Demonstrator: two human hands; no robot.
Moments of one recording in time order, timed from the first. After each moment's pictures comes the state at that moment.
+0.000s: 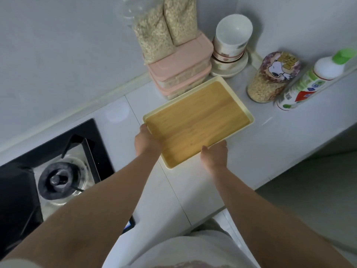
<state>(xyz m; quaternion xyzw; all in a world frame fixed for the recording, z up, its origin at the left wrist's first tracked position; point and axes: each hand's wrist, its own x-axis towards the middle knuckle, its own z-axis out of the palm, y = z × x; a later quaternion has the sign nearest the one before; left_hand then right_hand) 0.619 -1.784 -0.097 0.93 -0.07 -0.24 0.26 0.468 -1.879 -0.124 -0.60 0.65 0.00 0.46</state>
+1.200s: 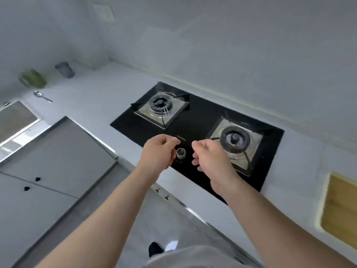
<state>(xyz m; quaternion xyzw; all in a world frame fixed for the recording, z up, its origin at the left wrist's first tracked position) 0.527 -1.337 0.064 0.76 0.27 -0.02 0.59 0.547 -1.477 0.058 -0.75 0.07 0.20 0.62</state>
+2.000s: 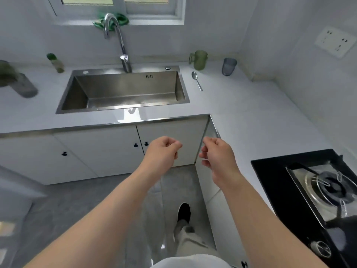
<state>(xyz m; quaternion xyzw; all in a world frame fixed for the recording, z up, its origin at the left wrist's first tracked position) 0.375 -0.852 0.039 0.60 0.51 0.19 0.59 0.505 -0.933 0.048 -0.72 -0.13 0.38 0.56</state>
